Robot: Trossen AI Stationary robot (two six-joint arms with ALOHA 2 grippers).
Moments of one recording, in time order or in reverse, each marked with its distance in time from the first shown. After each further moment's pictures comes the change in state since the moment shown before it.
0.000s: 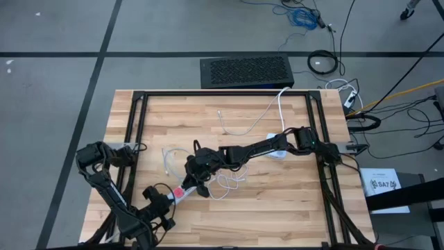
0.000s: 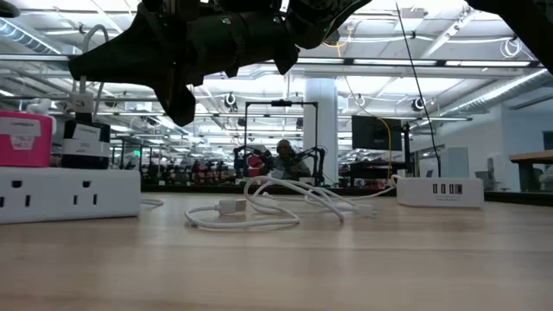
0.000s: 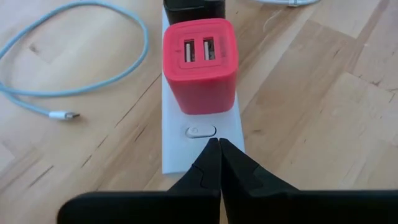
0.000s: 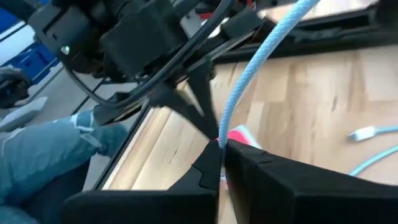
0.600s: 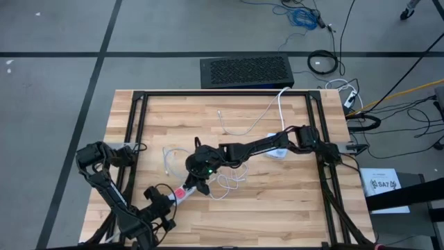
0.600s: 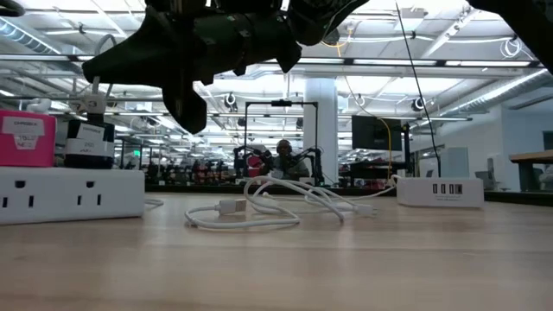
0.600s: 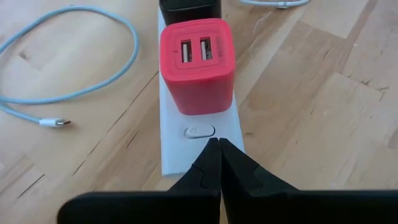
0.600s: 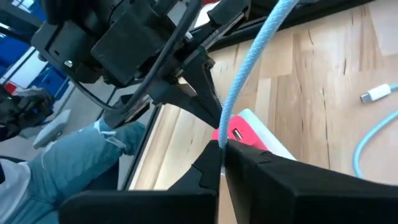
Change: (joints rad) left arm 0.004 0.001 -0.001 0.030 -0.004 0.041; right arm -0.018 -0.019 0.001 -0.072 -0.060 0.158
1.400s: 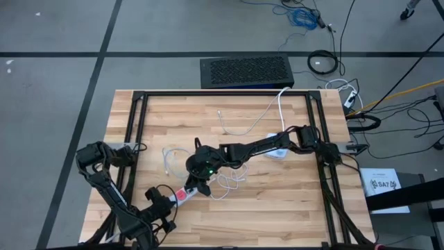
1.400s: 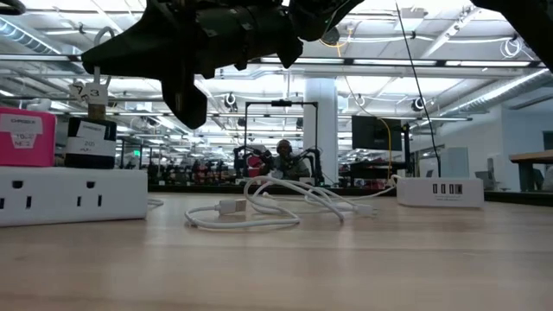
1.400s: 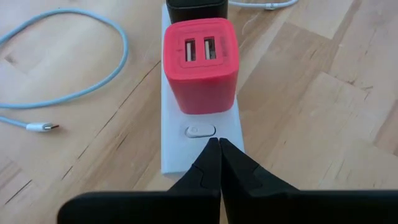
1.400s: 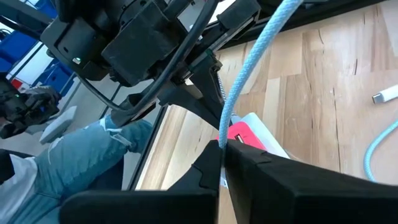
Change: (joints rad) left arm 0.002 0.001 0.000 0.033 -0.009 0.032; right arm 0.006 -0.012 0.000 -0.010 -0.013 -0.005
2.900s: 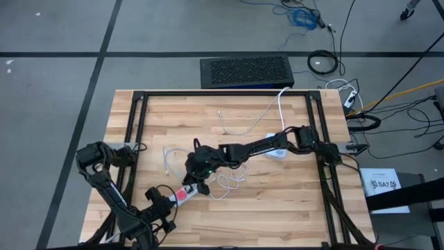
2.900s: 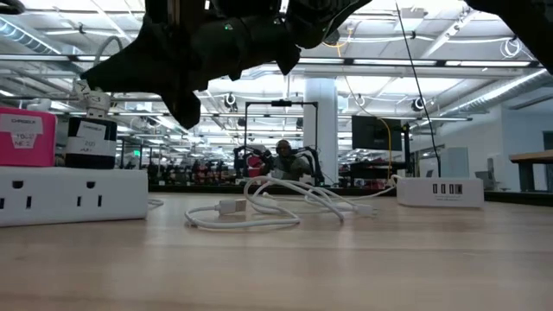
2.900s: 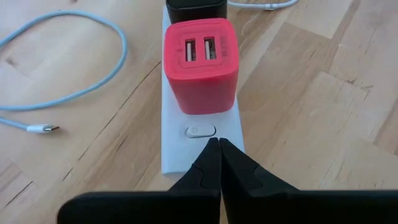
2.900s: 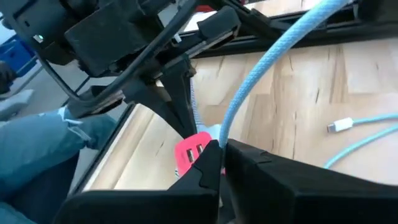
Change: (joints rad) left arm 0.000 0.000 -0.001 -0.002 -0.005 0.003; right arm 0.001 0.028 0.001 0.024 0.090 -0.199
